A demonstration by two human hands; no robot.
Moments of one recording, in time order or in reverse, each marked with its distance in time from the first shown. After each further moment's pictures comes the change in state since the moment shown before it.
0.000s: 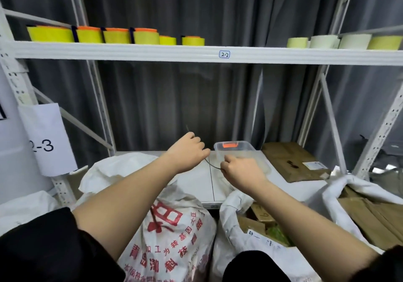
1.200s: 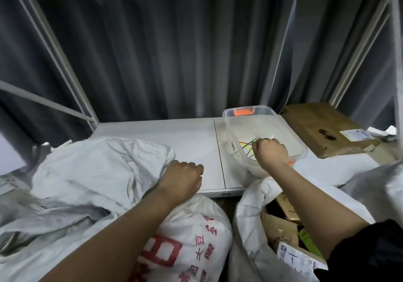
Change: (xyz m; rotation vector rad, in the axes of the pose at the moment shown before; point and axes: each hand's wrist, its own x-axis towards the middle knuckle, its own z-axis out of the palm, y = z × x) left_hand 0.037 0.053 0.240 -0.463 -0.063 -0.265; right_hand 0.084 0.079 0.232 0.124 -0.347 0.602
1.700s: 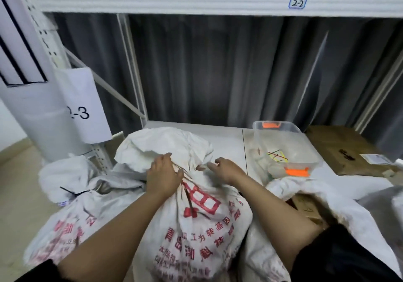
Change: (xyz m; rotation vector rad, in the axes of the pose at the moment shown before) left_hand -0.168 -0.033 -0.105 -0.415 -0.051 -0.905; right_hand -0.154 -0.172 -0.092 0.506 -0.534 -0.265
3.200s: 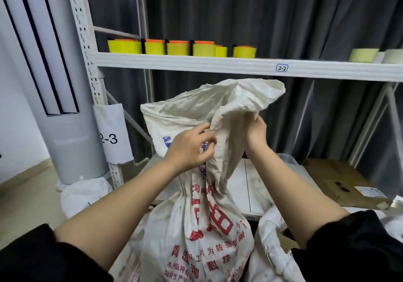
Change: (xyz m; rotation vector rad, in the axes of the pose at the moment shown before) left_hand -0.036 0.083 -0.176 -0.177 0.404 0.855; right_hand -0.081 -0.097 -0.149 1.130 0.685 -0.181
